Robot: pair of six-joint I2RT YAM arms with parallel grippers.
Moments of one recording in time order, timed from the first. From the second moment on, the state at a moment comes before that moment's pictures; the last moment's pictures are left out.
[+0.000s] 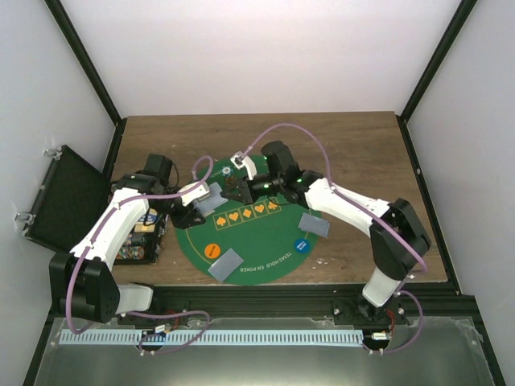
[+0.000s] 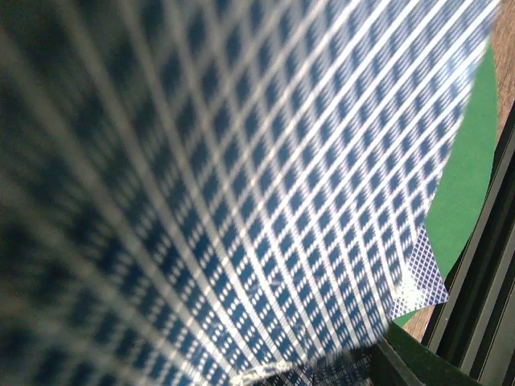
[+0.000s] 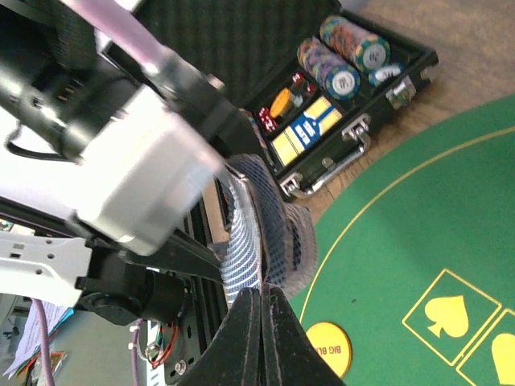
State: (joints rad) left arm -0.18 1.31 1.04 -1.03 0.52 0.79; right arm 0.73 1.66 1.23 -0.07 -0.76 0.35
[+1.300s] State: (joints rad) left arm -0.18 1.31 1.05 -1.03 0.57 0.81; right arm 0.77 1.89 1.34 -0.02 -0.81 0.39
